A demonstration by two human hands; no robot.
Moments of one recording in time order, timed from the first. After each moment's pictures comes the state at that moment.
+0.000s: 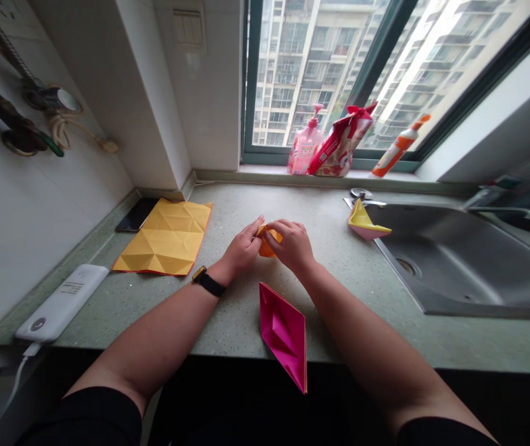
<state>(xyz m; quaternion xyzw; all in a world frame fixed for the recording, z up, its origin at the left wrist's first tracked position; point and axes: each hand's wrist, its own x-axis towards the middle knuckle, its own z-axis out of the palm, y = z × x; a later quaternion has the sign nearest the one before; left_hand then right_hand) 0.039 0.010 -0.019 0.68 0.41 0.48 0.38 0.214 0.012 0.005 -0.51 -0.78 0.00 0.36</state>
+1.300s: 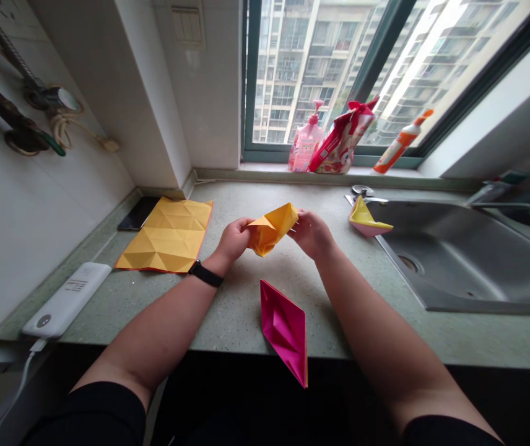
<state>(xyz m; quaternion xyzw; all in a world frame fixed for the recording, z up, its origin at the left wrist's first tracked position) 0.031 0.018 -0.006 0.57 0.45 0.51 0.46 0.249 0.036 0.017 -0.37 -0.40 0.62 0.57</state>
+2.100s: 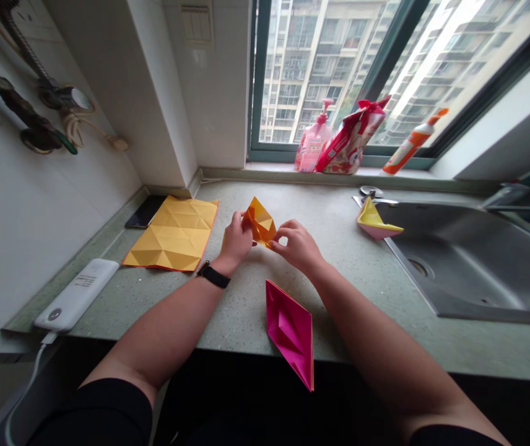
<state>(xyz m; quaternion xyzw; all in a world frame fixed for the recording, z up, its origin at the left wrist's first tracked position) 0.030 0.016 -0.006 0.51 0.56 0.52 0.39 0.225 0.016 -0.009 -0.51 -0.78 0.12 0.34</state>
